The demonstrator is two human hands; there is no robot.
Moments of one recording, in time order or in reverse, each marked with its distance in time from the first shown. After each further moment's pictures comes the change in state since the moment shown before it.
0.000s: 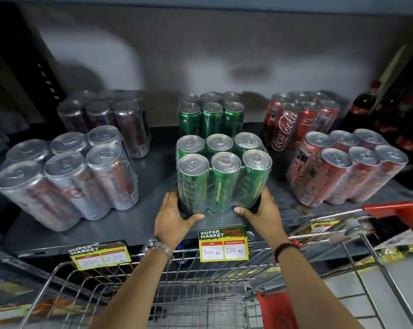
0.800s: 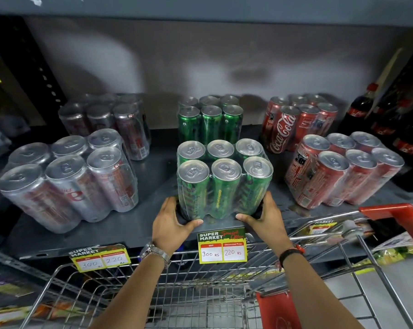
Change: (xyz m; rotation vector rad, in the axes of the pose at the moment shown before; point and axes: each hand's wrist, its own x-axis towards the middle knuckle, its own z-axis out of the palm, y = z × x) left_hand -0.005 -0.005 -0.002 -0.031 0.014 0.028; right_hand -0.008 0.005 -0.010 0.063 -0.031 -0.026
